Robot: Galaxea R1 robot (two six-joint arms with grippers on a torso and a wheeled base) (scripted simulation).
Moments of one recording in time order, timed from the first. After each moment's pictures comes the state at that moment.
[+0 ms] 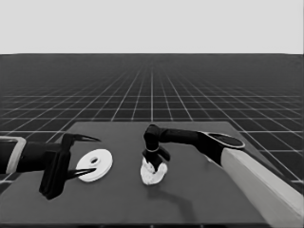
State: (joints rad) left arm -0.34 1.75 -0.42 0.31 0.68 0.35; right arm -0.11 3.09 -1.80 -0.27 -1.50 2.18
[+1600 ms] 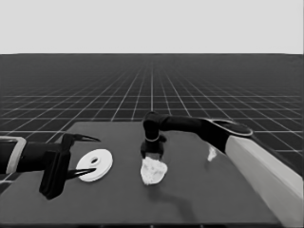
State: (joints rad) left arm -0.34 1.75 -0.42 0.31 0.68 0.35; right arm 0.03 3.08 -1.72 -0.16 -1.54 1.40
